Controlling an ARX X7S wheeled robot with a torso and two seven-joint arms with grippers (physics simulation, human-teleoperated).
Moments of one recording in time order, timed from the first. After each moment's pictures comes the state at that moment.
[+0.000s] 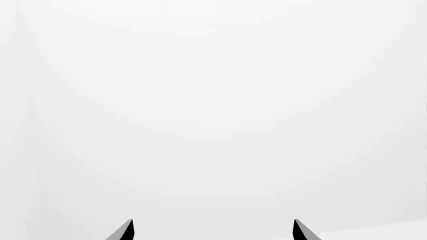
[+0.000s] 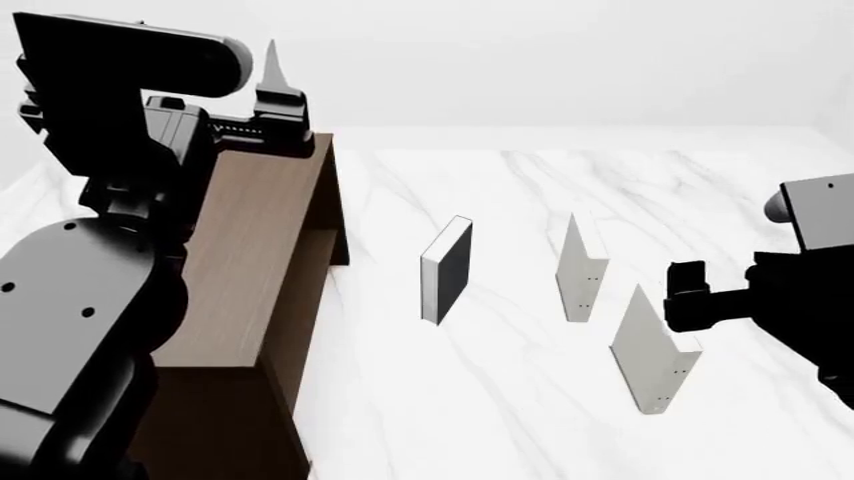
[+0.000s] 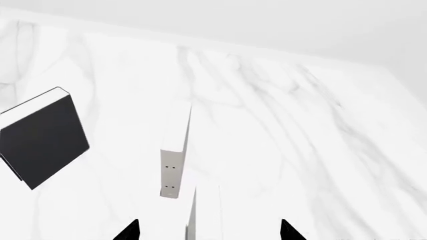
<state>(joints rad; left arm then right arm) -0.88 -0.28 0.12 0.60 -0.33 -1.06 -0.23 0.75 0.90 -0.11 -0.26 1.22 1.25 0.45</state>
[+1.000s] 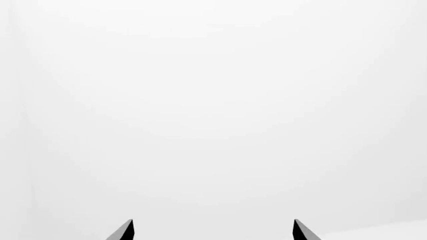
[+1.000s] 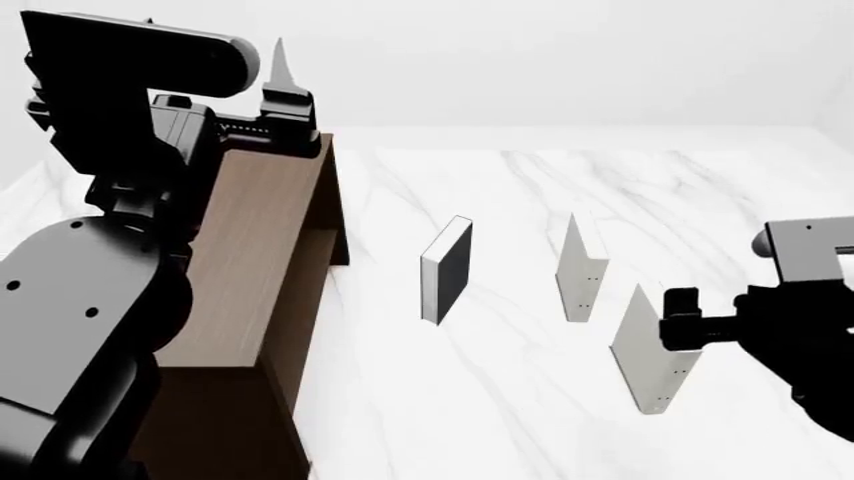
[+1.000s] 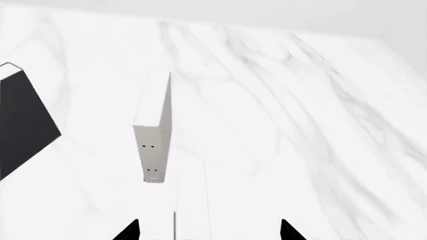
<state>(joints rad) -0.89 -0.28 0.14 0.60 -0.35 -1.05 -0.24 0.63 0.87 -0.17 -0.13 1.06 1.06 0.36</state>
